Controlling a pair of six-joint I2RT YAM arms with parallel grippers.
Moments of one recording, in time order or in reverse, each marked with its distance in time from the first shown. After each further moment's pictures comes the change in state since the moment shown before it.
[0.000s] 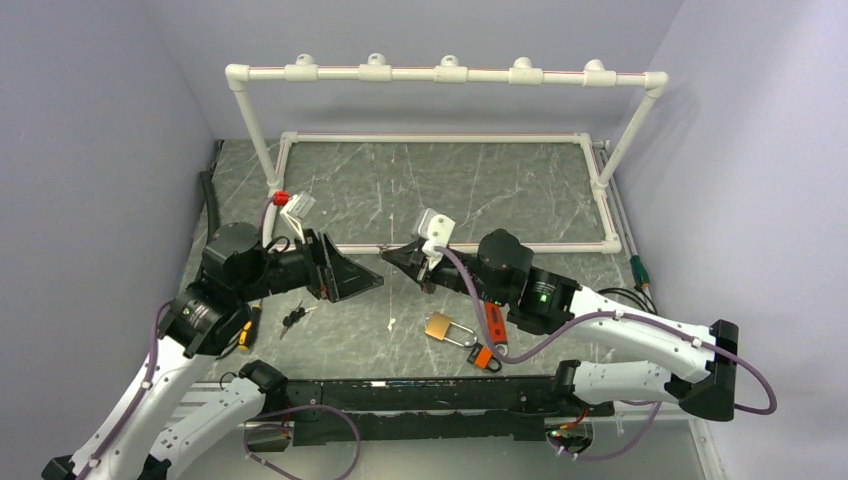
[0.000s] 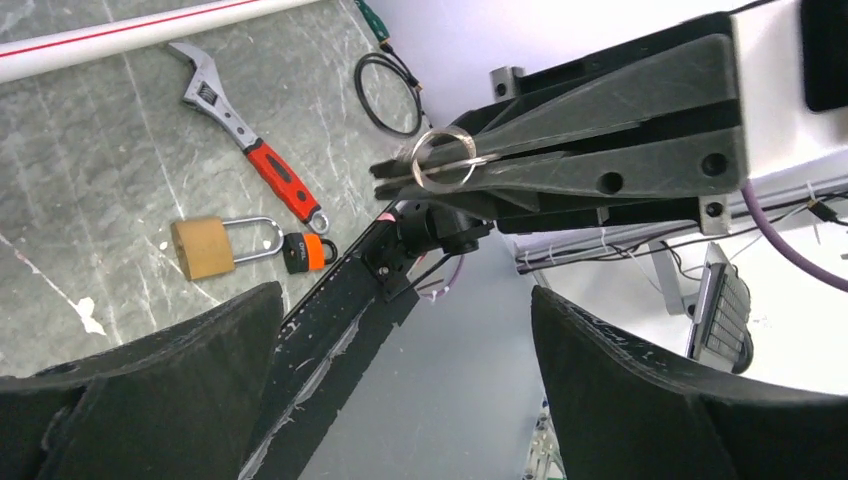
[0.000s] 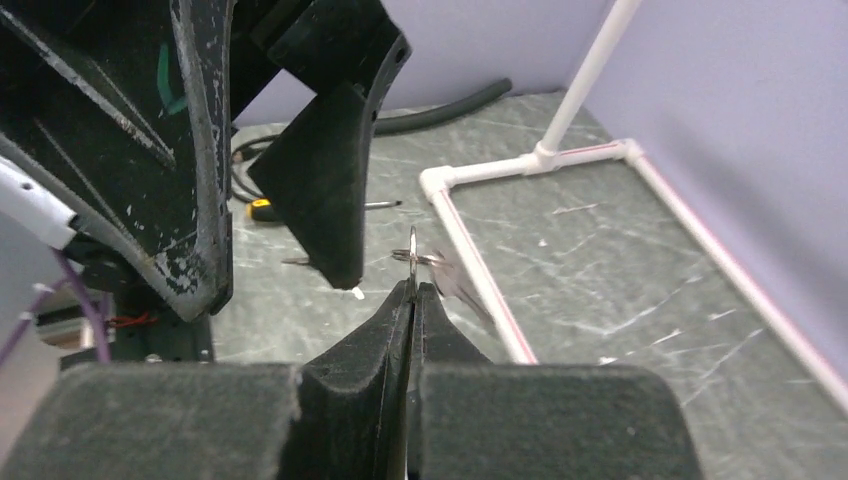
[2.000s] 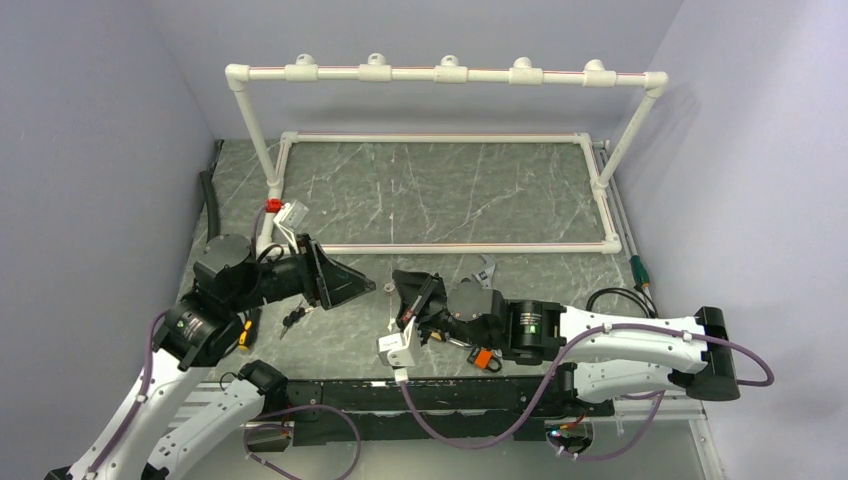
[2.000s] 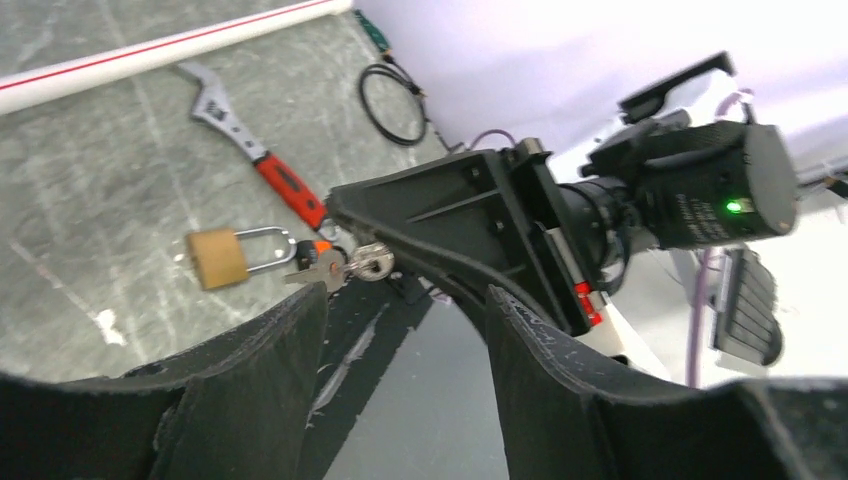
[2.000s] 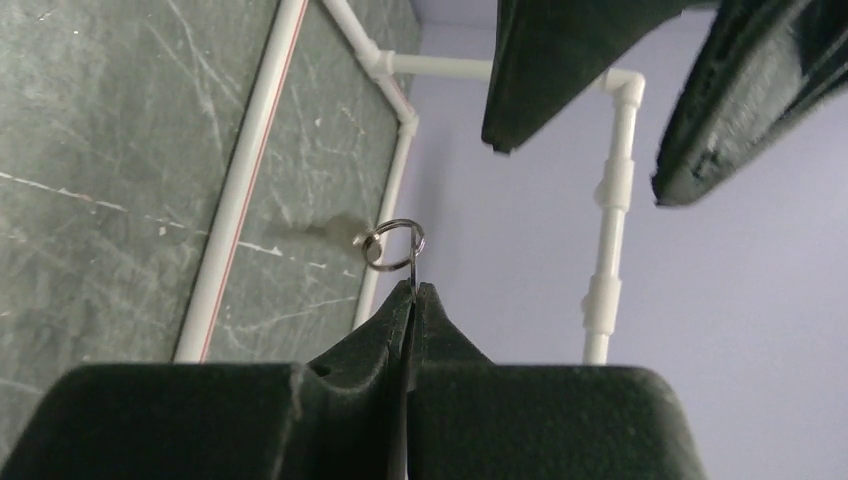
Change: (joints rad) left arm 0.000 -0.073 -0.025 -0.038 -0.051 0.064; right arm 0.247 0.010 -0.052 -0.223 0.329 -1.207
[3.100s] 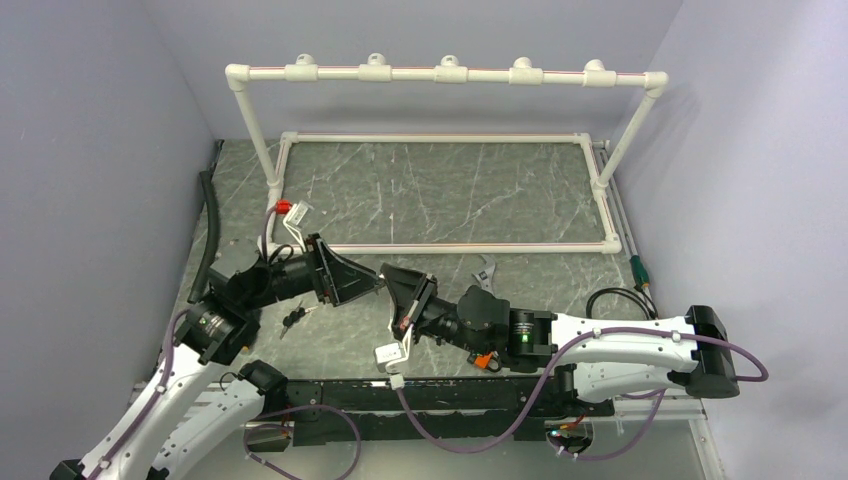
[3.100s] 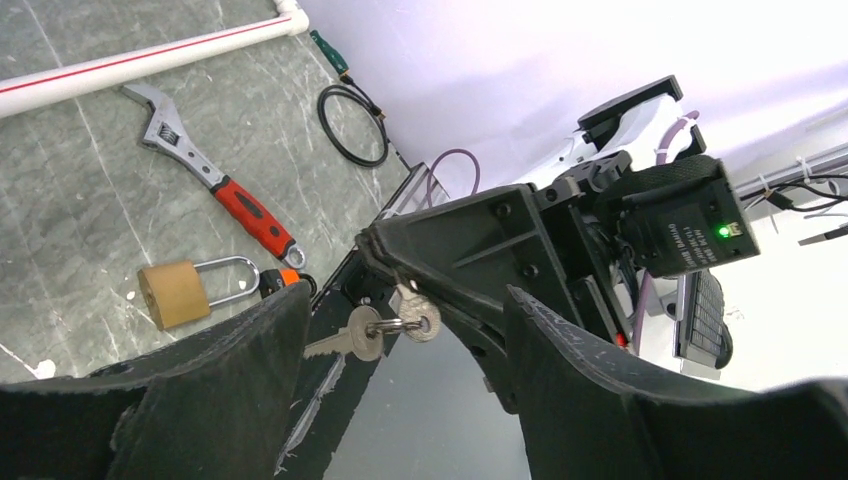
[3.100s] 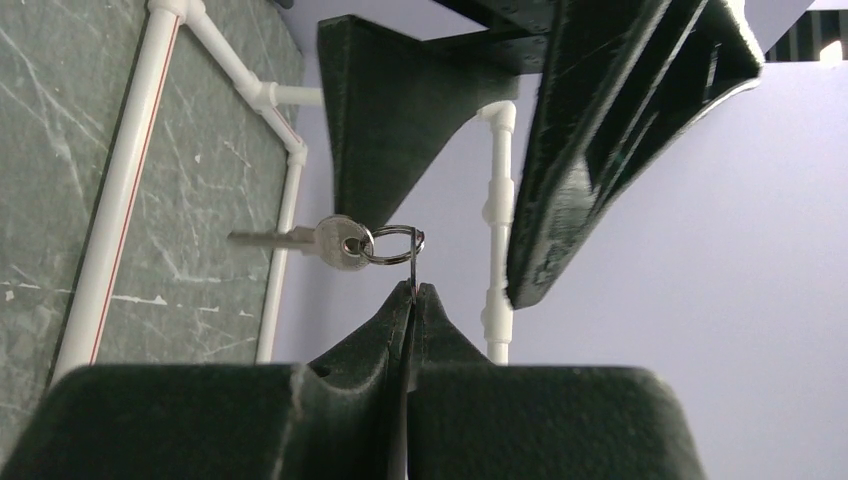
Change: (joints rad) left arm 0.000 -0.008 -0.150 0.283 0.070 -0.137; right arm 0.032 0.008 -0.114 0.363 0.010 -0.196
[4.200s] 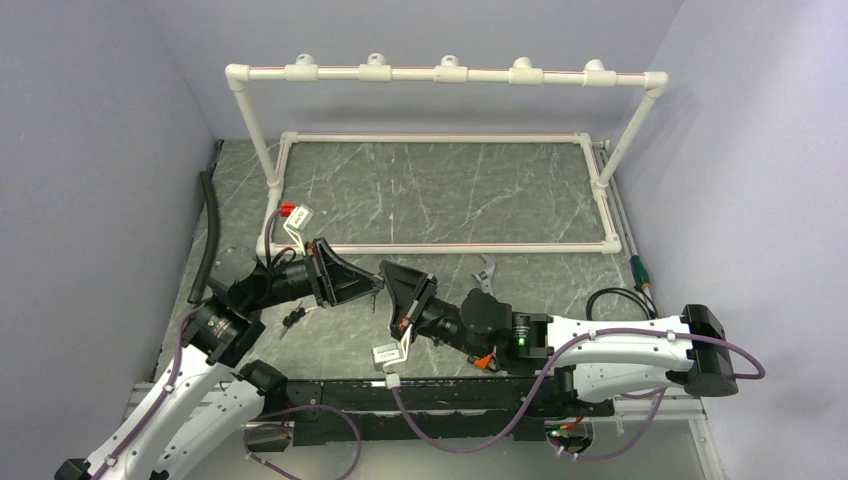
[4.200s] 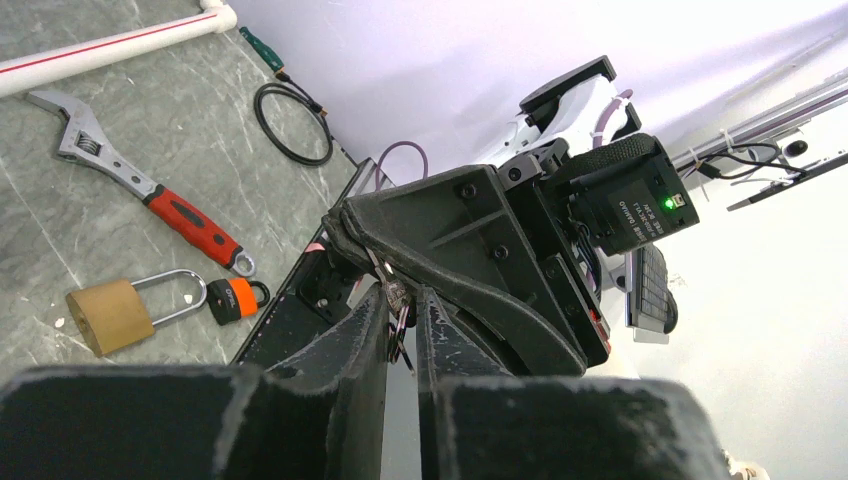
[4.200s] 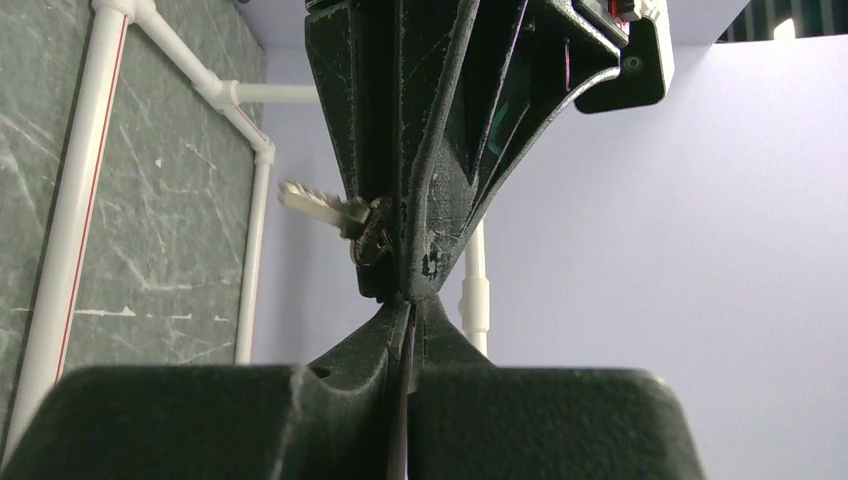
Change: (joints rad) left arm 0.003 -0.026 -0.104 0.208 0.107 -0.098; right arm 0.011 0.013 -0.022 0.114 0.044 -0.027
